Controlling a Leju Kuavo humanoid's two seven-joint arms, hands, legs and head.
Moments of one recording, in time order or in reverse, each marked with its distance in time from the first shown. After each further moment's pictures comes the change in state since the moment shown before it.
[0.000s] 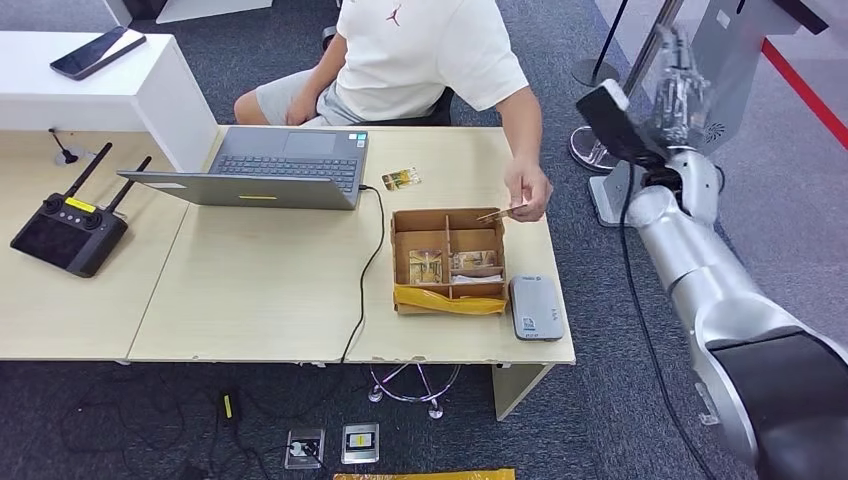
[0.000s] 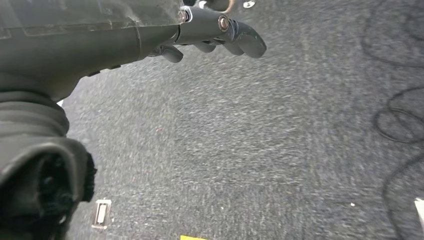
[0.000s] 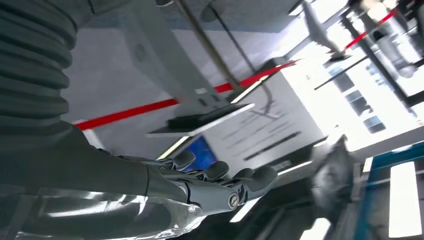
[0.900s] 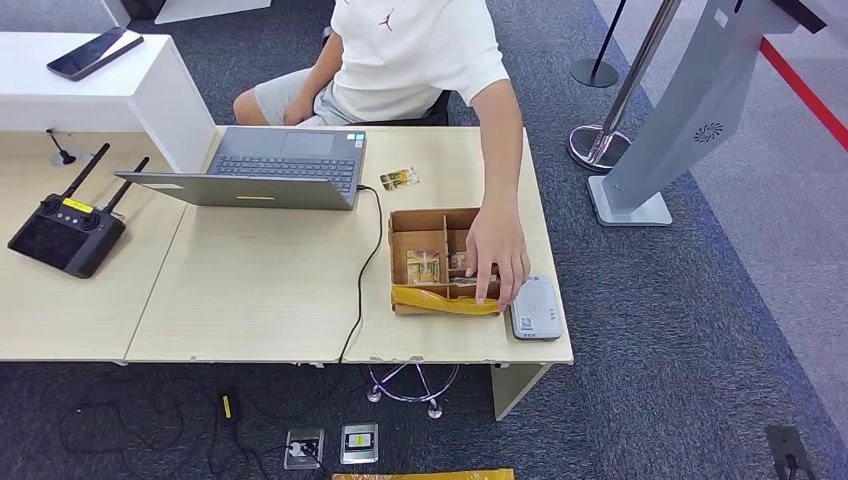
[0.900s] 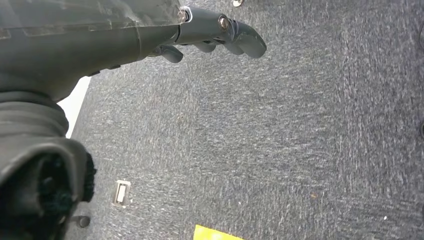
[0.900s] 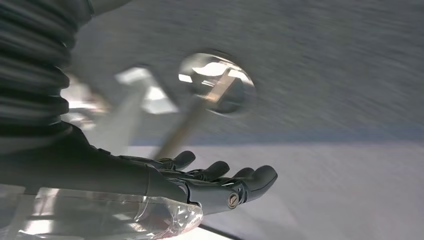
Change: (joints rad) left arm 0.025 0.015 0.004 0.001 0.082 -0.013 0.044; right arm 0.889 -0.279 -0.438 0.188 -0.299 0.218 0.577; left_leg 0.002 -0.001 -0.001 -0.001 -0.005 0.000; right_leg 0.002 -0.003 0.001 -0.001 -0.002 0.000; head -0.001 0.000
